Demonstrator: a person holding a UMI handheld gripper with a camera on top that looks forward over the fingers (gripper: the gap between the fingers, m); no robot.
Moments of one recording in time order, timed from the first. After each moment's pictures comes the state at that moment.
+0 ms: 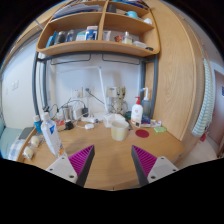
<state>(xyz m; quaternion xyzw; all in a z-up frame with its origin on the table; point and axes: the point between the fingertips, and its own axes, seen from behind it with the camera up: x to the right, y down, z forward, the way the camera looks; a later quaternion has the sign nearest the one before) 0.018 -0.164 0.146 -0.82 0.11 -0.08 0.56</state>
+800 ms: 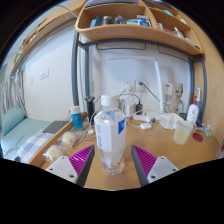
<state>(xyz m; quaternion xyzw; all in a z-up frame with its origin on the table) -0.185 -0.058 0.085 -0.82 -0.04 0.05 0.58</state>
